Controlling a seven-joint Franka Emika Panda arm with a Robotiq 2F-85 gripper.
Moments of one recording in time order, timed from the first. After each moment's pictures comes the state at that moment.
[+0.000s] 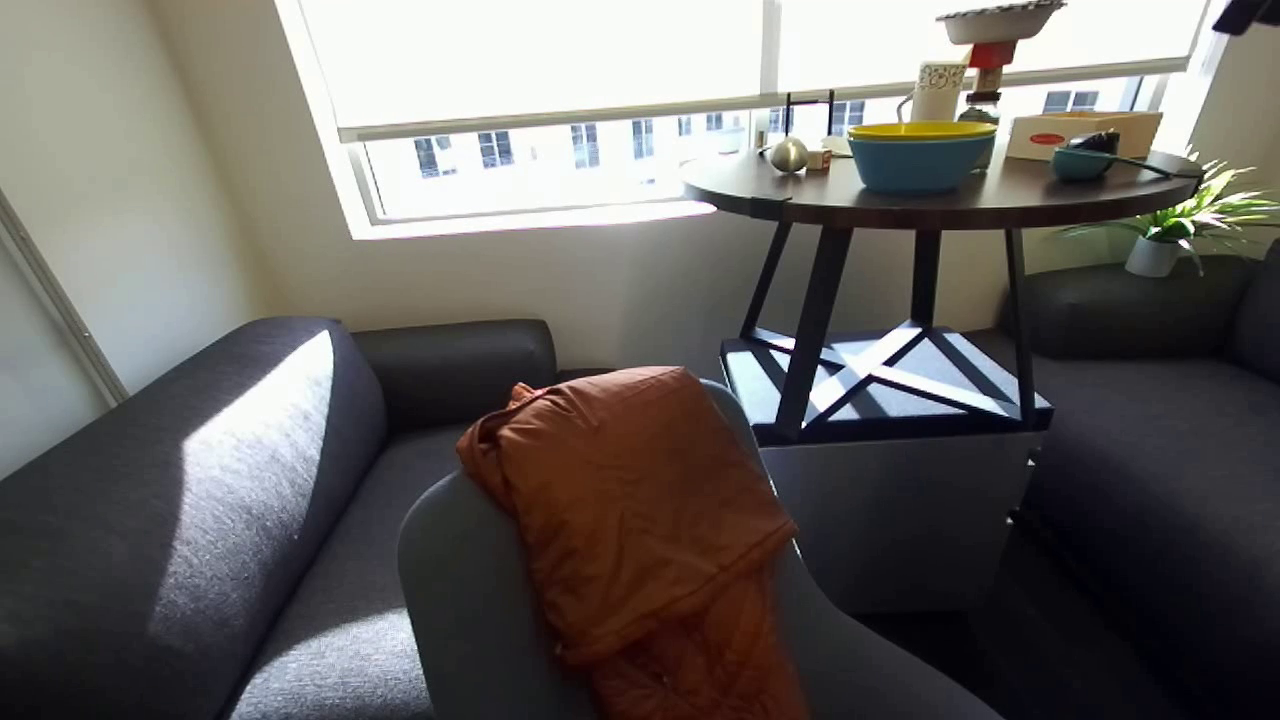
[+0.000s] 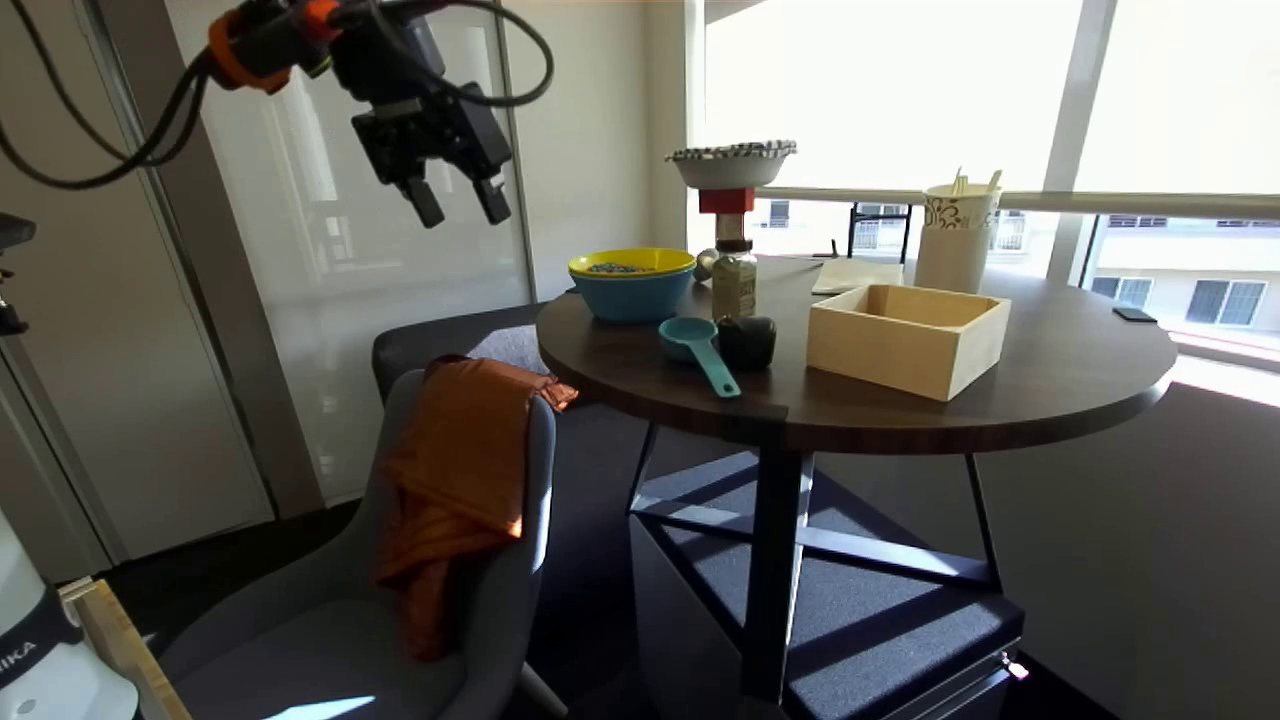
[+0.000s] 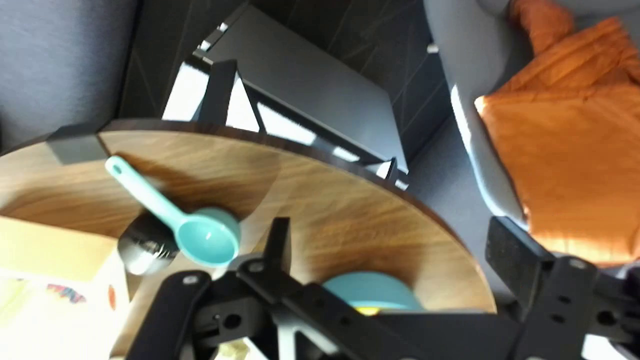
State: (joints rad) arm -0.12 -0.70 -0.32 -2.44 -0.17 2.10 -0.36
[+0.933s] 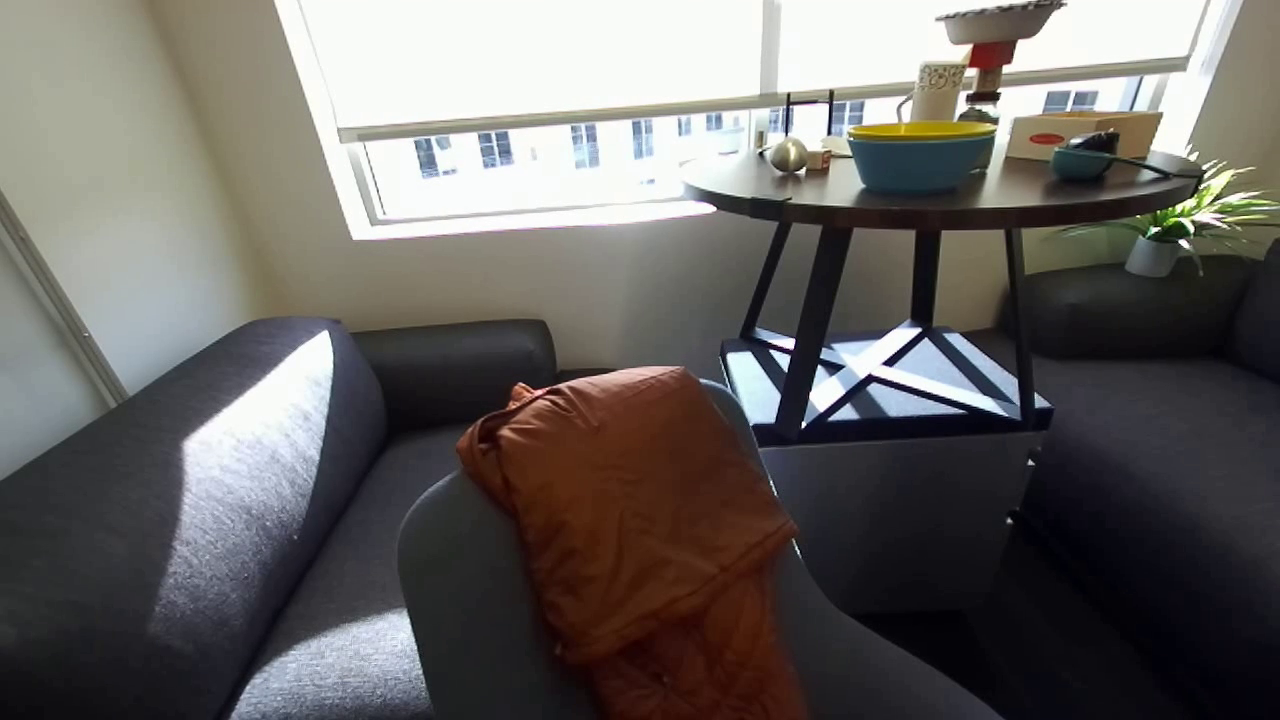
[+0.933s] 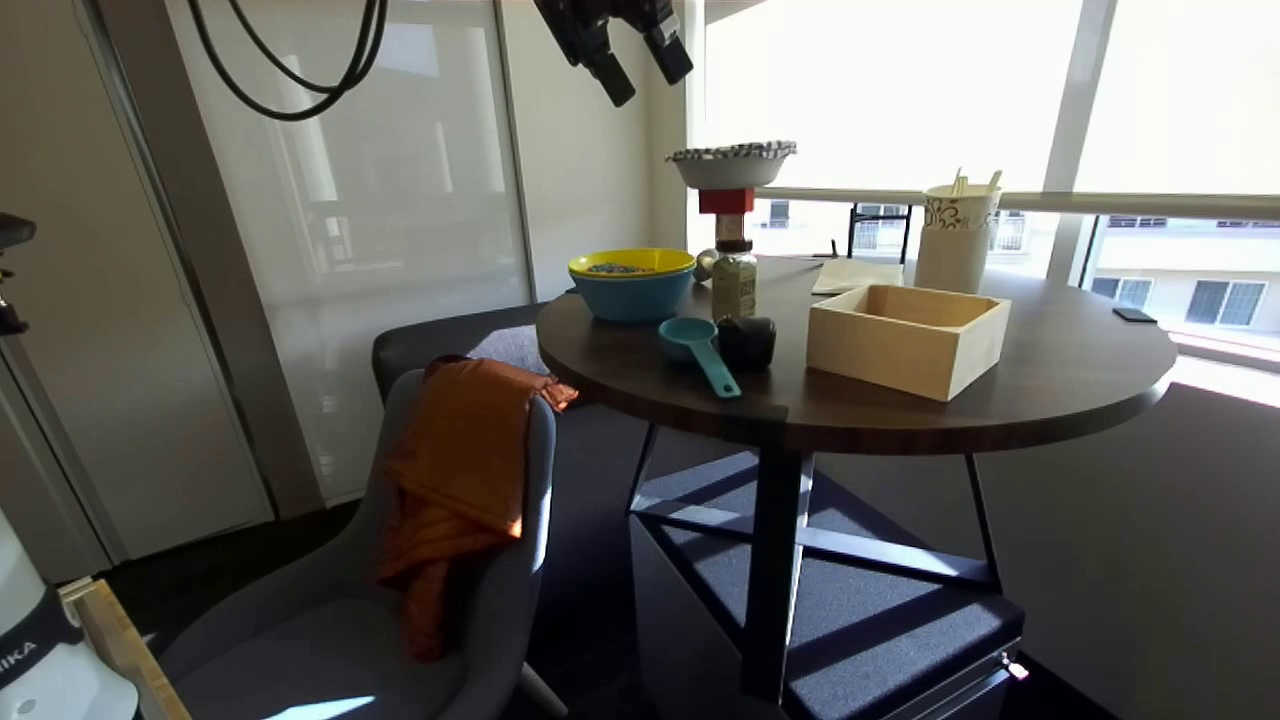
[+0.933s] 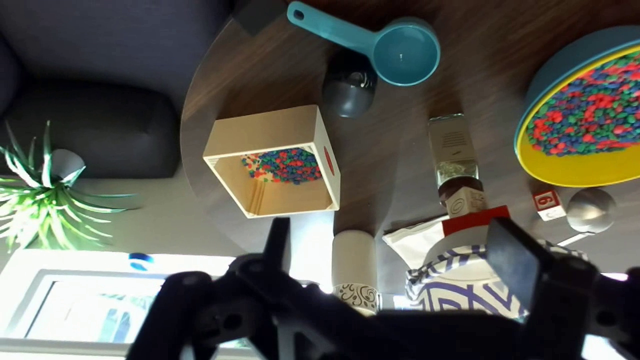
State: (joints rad) arm -0.26 -0.39 -0.32 -2.10 -0.17 2.32 -0.06
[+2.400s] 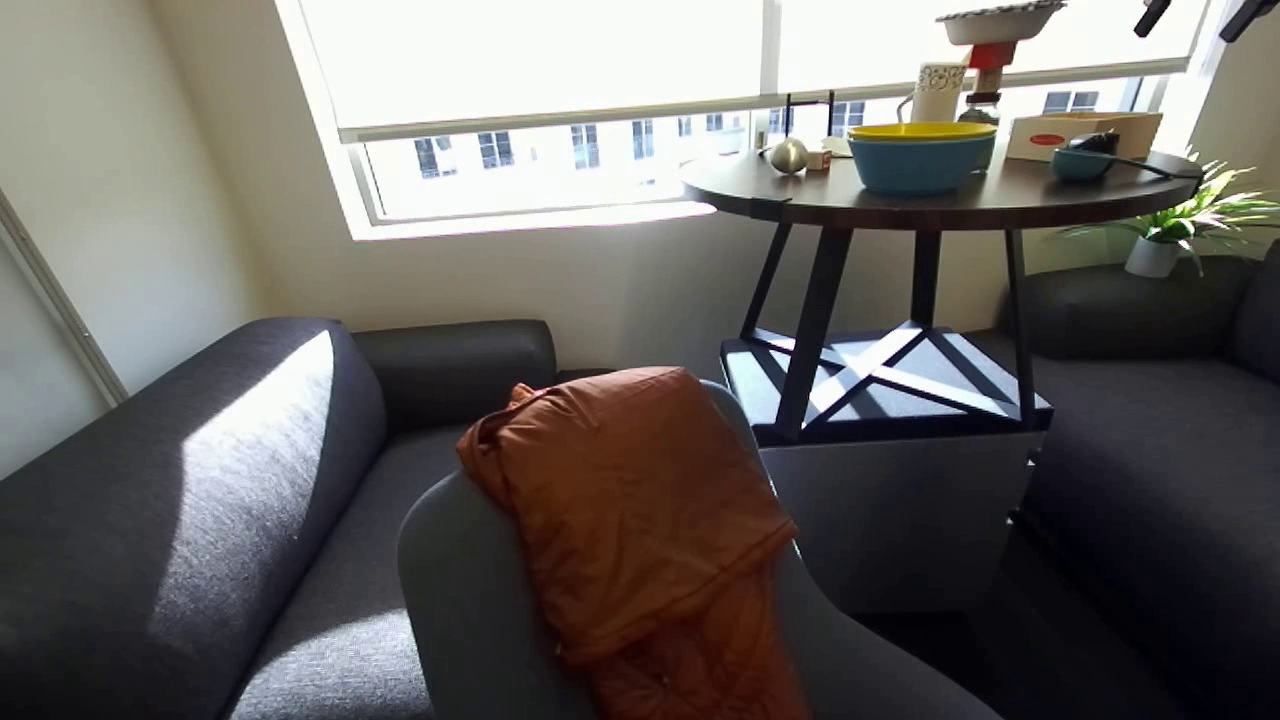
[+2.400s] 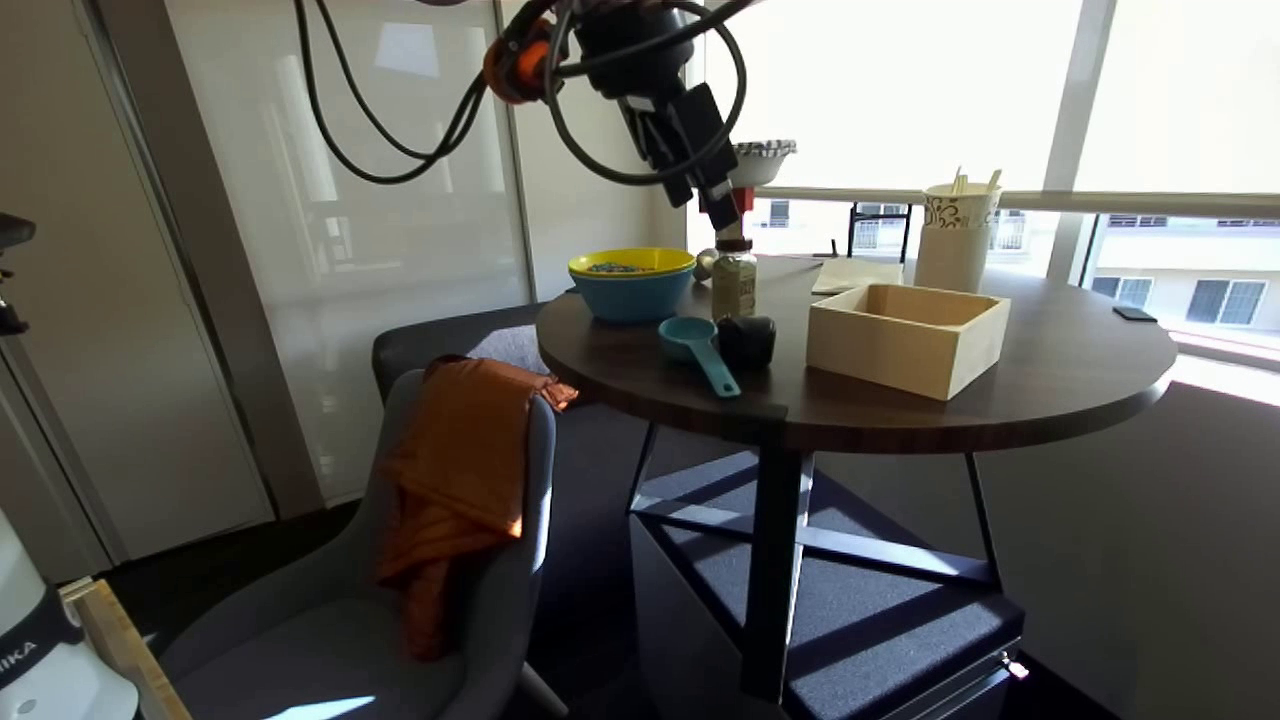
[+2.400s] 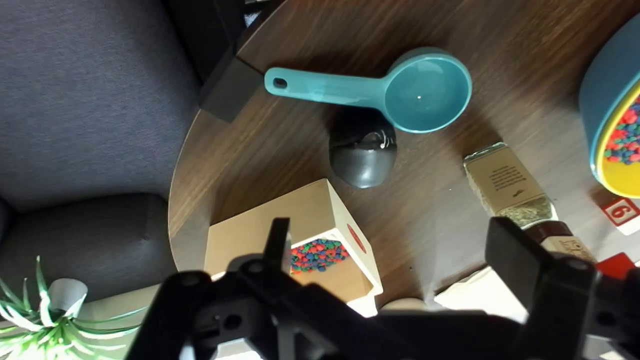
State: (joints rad) arm -0.28 -0.18 -0.40 -2.07 0.06 2.37 -0.03
